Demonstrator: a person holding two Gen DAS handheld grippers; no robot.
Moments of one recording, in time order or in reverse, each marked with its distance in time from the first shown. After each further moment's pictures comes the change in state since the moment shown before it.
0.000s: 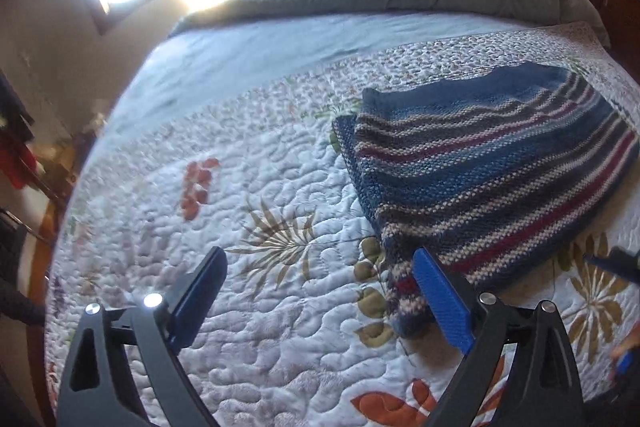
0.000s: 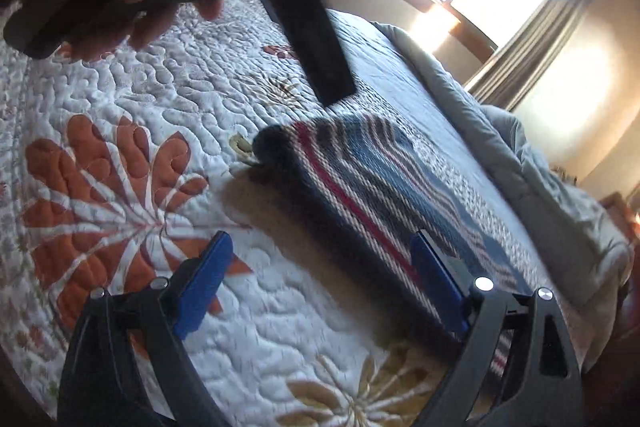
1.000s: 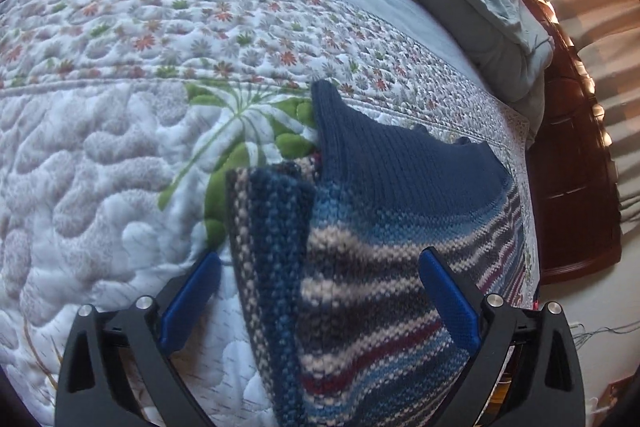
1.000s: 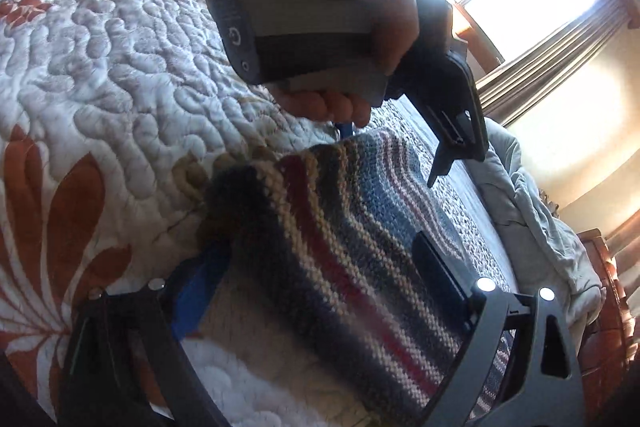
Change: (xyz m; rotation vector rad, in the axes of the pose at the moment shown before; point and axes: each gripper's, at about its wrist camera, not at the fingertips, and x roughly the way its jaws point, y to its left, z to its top) left arm 0.193 0.032 0.102 -0.360 0.314 -0.710; right arm 0.110 -0.009 0.045 -0.121 0.089 -0.097
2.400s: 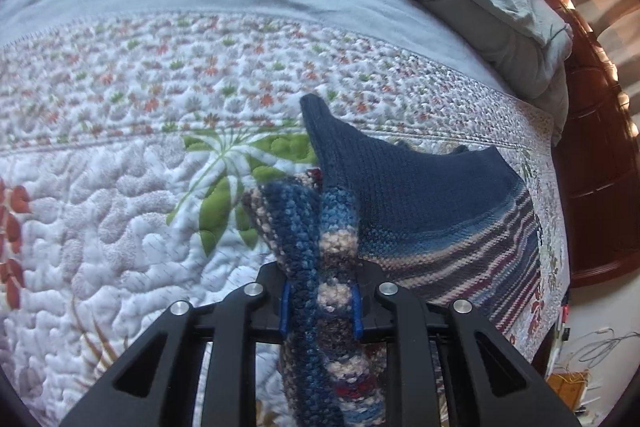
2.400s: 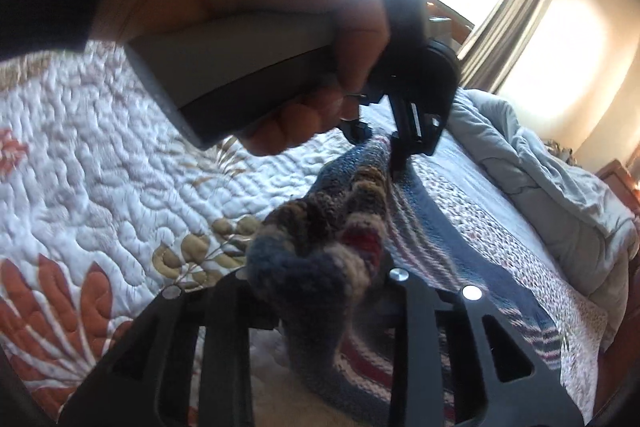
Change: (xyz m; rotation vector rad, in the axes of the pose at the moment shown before) left arm -0.033 -0.067 0.014 0.048 -0.024 0.176; right arm 0.008 -0.107 0.019 0.316 -0.065 0.055
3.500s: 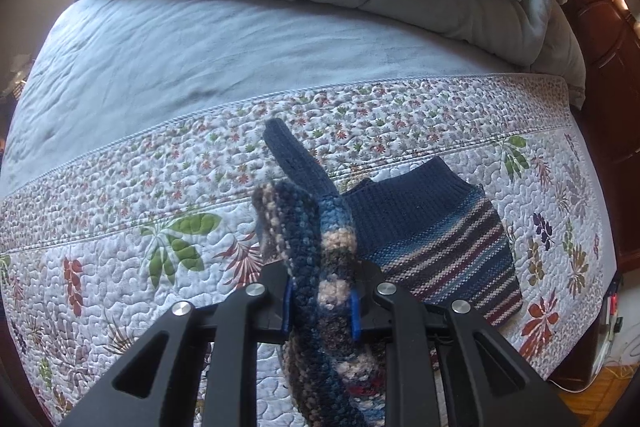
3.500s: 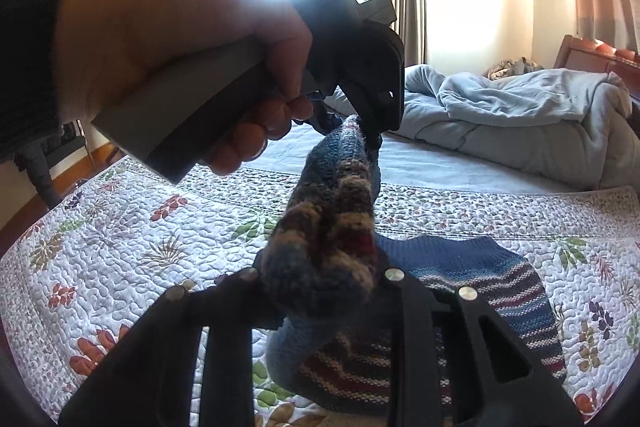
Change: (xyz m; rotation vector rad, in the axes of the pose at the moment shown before) left arm -0.026 -0.228 0.044 0.177 -0.002 0.282; right arm -0.106 -0.179 -0.051 0.495 -0.153 0.056
